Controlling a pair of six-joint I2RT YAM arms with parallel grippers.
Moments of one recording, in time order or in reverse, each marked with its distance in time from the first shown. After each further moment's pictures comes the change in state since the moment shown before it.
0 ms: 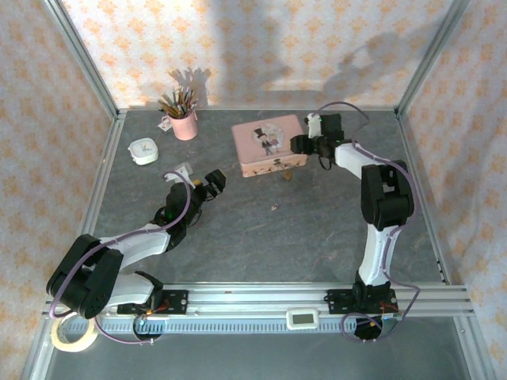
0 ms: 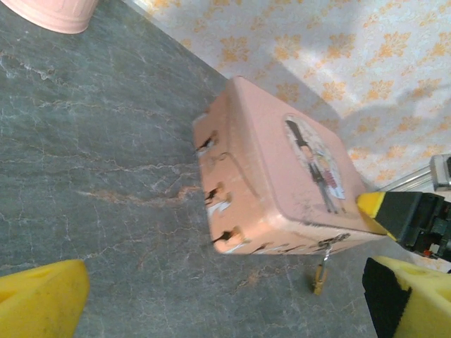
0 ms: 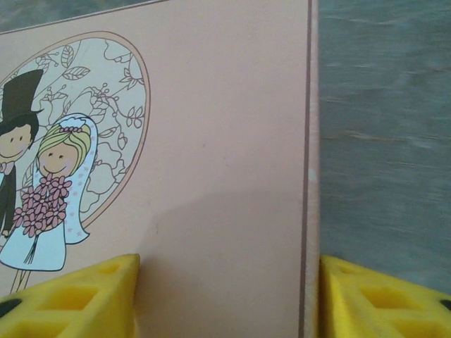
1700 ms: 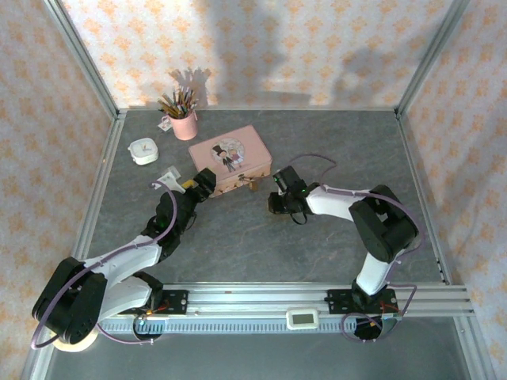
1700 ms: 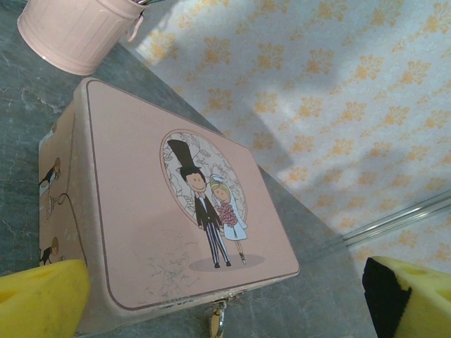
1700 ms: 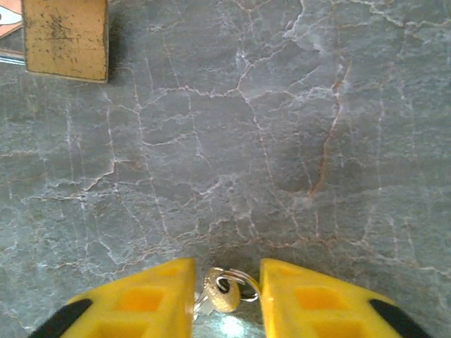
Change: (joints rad) left arm -0.013 -0.182 -0.074 0.006 -0.087 -0.094; right arm 0.422 -0.266 -0.469 -0.094 0.273 0.451
